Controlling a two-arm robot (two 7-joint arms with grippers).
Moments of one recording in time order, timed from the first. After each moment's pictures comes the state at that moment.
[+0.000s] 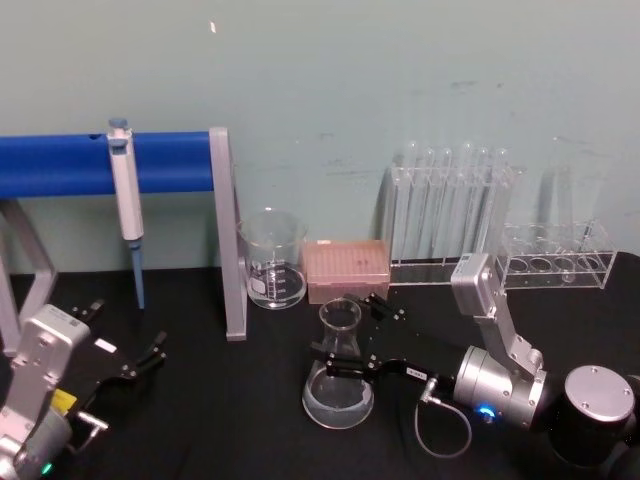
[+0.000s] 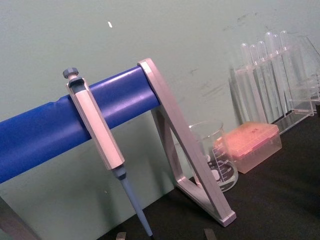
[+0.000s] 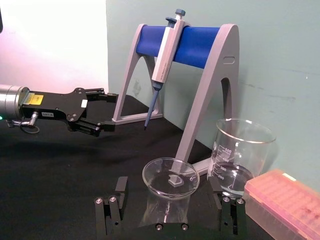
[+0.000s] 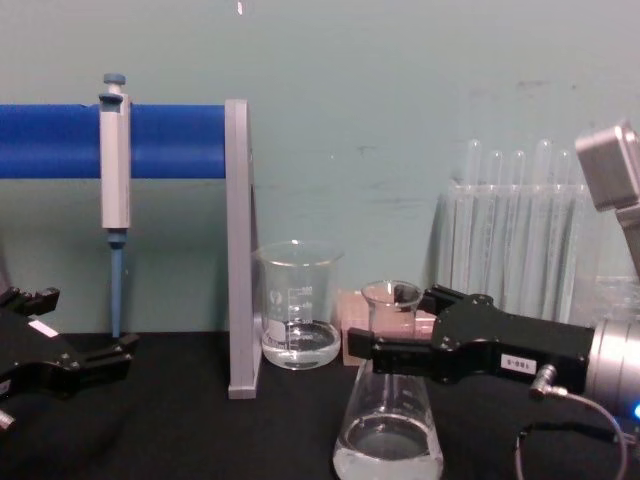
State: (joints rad) left arm -0.20 0.60 0.45 -1.41 -0.25 -0.12 0.03; right arm 0.54 0.30 -0.52 -0.97 0.41 -0.25 0.77
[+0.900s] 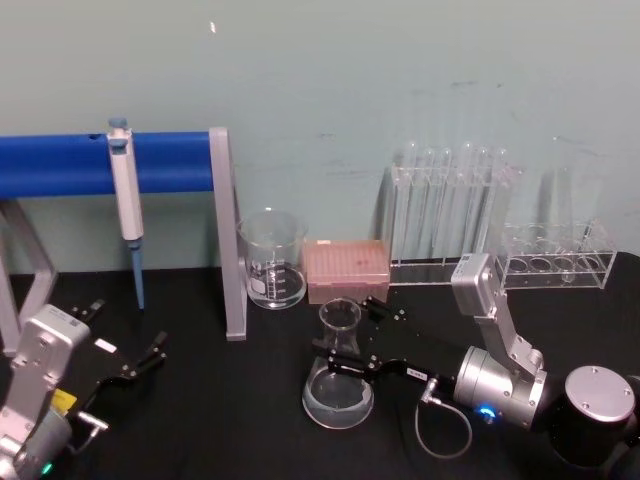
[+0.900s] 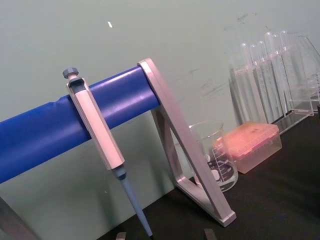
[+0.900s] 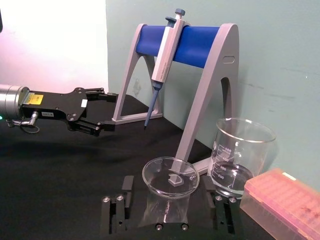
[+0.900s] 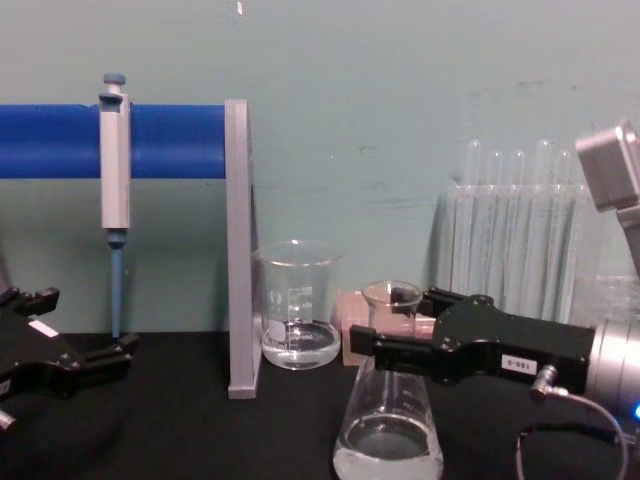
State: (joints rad) left arm -0.20 0.60 0.45 -1.41 -0.25 -0.12 0.03; right arm 0.54 0.30 -0.52 -0.97 0.41 -0.25 0.77
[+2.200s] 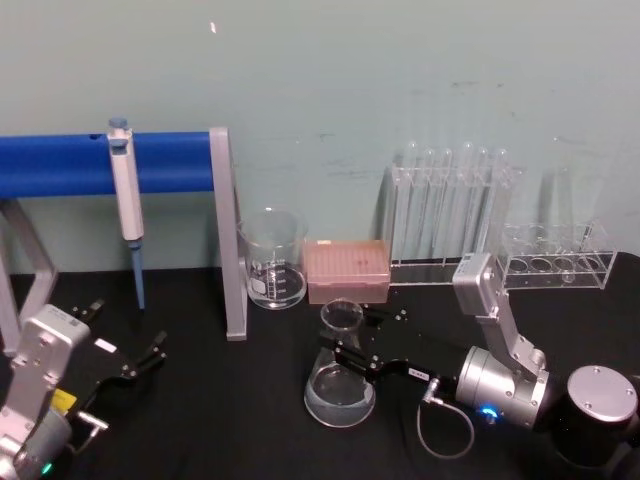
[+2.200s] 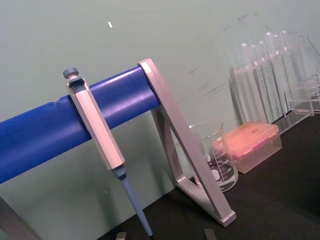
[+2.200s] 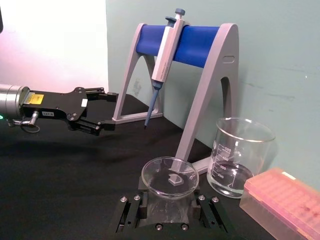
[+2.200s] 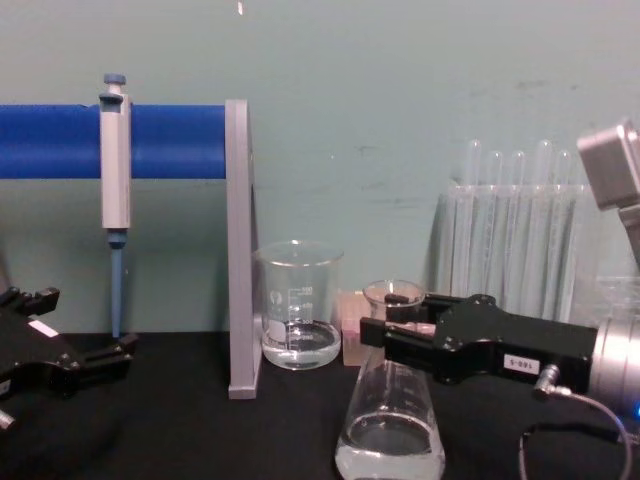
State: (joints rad) left arm -0.20 0.60 0.45 -1.41 -0.25 -0.12 0.03; right arm 0.54 0.30 -0.52 -0.98 0.41 -0.25 0.77
